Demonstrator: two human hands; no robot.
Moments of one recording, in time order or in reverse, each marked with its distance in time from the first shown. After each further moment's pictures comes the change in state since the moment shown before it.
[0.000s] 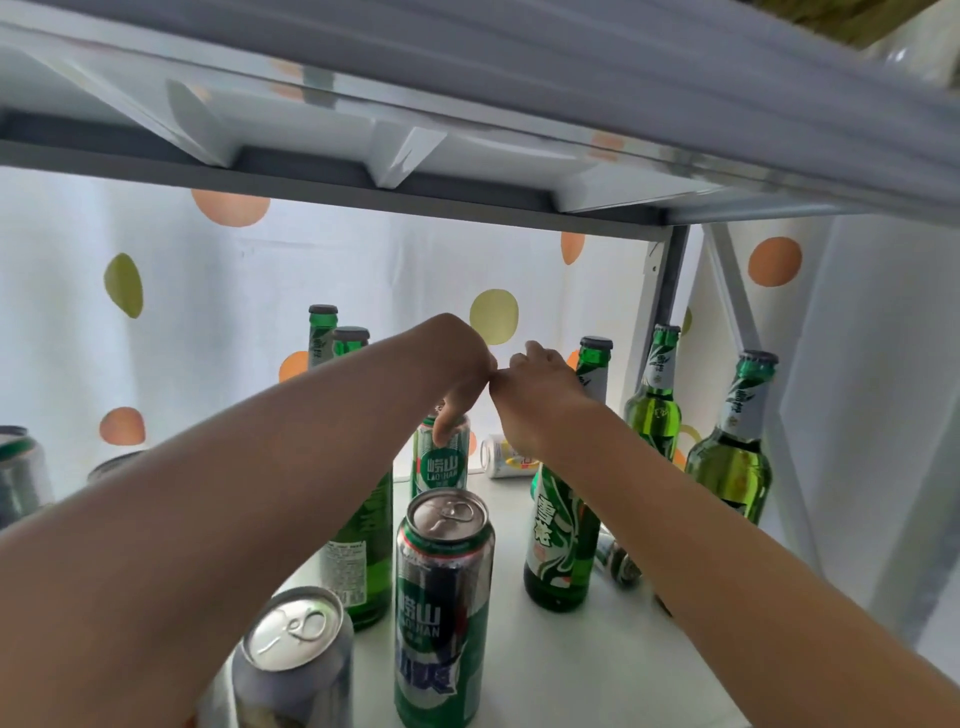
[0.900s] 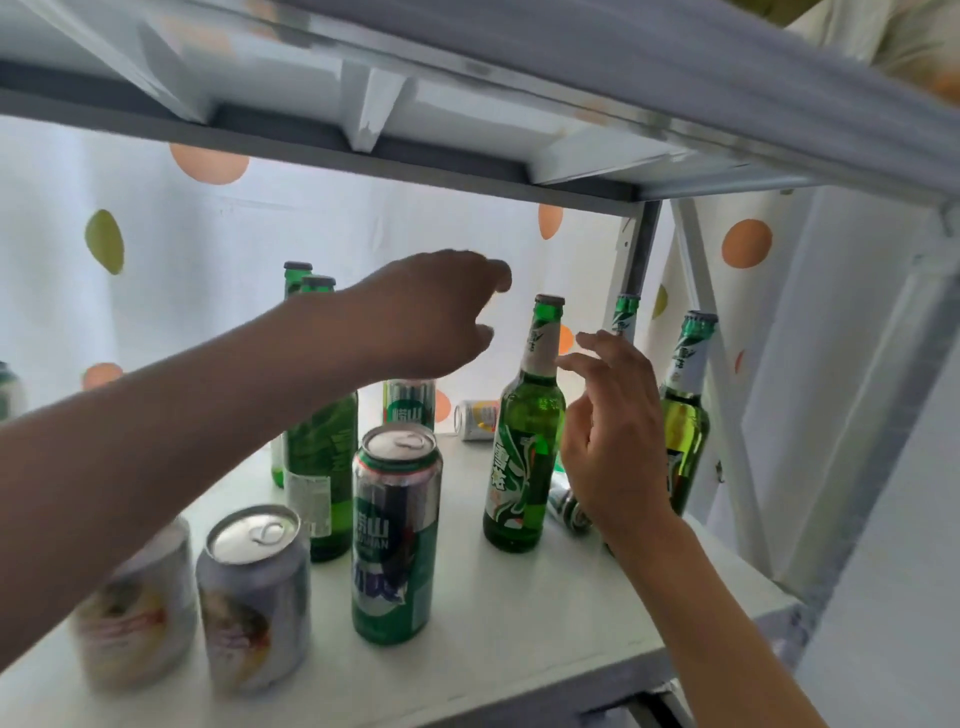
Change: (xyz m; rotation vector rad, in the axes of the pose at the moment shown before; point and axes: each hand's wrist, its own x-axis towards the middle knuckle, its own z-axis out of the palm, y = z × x) left_hand -0.109 0.035 0.023 -0.386 0.847 0.037; right_hand -0.105 0.038 0.076 0.610 1.042 0.101
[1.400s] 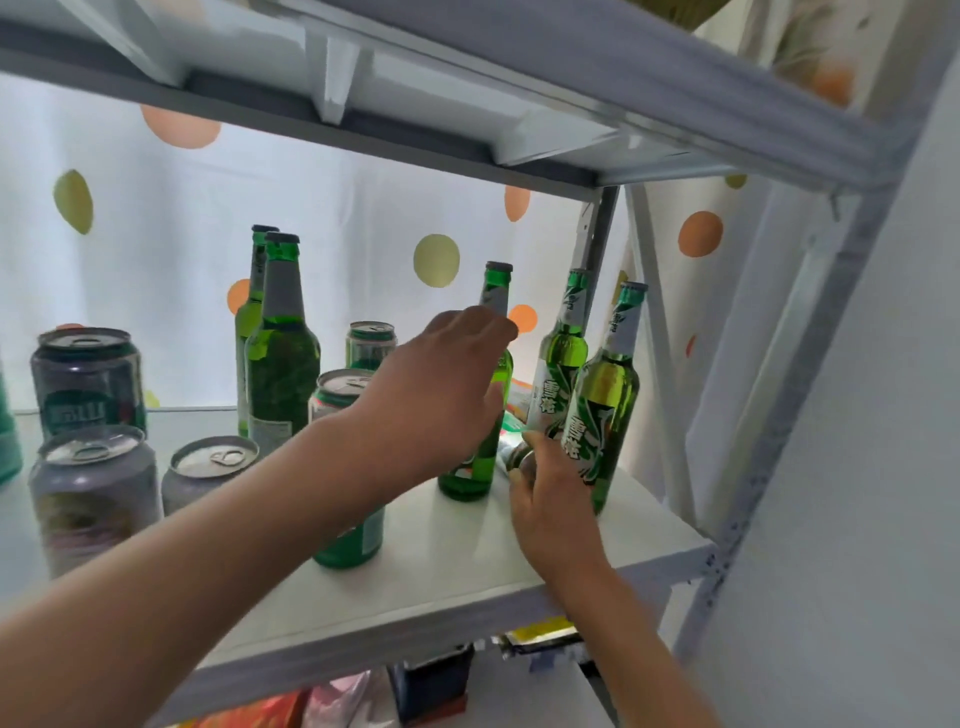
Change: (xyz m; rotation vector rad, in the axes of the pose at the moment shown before) left_hand -0.065 0.079 0.050 -0.232 0.165 0.031; right_hand -0.098 0.012 -0.014 0.146 -0.465 0.504
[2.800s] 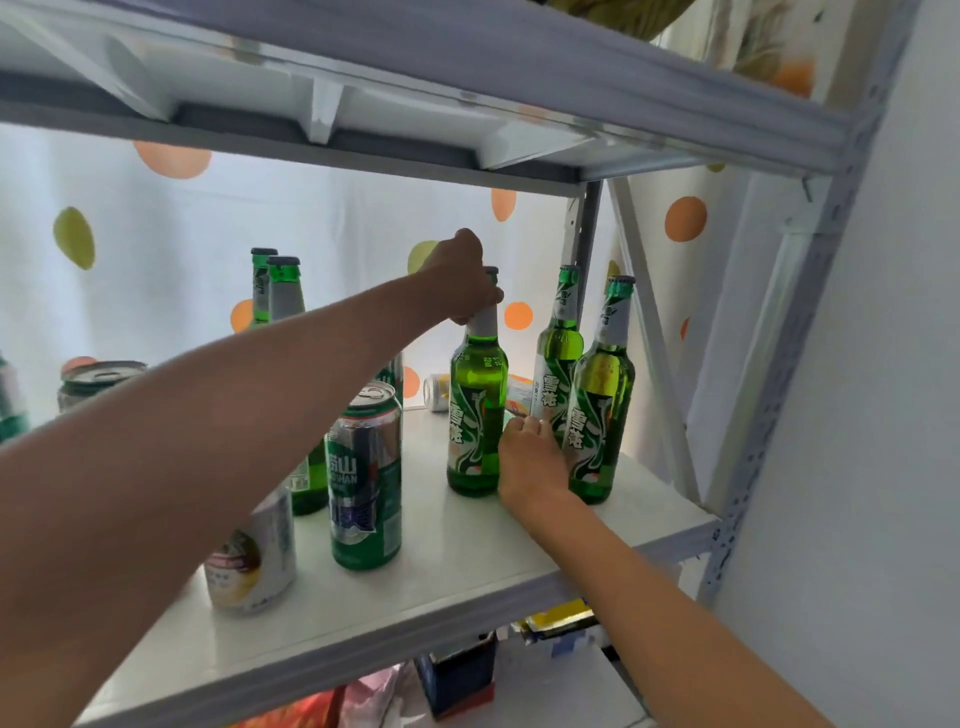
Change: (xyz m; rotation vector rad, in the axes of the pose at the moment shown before) left_hand 0.121 -0.028 -0.002 -0.431 -0.116 -0.447; right_hand 0.053 -0.004 0.038 -0.709 -0.287 0.059
